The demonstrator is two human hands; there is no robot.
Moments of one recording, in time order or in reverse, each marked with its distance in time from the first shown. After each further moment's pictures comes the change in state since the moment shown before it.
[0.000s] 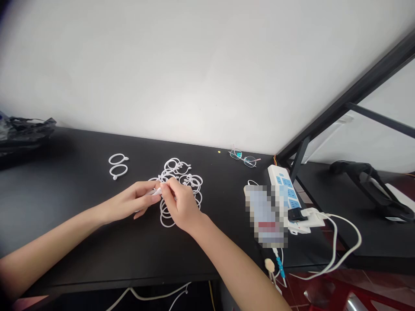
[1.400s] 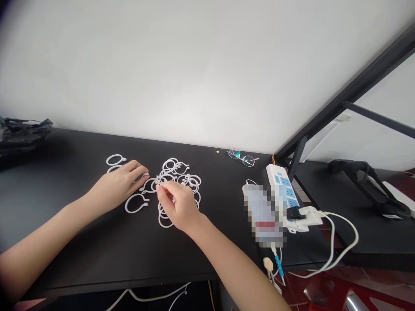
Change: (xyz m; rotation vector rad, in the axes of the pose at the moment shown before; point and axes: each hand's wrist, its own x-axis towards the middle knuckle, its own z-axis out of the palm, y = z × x) left_hand 0.000 -0.019 -0.030 1.273 0.496 0.036; right_hand 0.002 -0.006 0.001 -0.086 0.109 -0.135
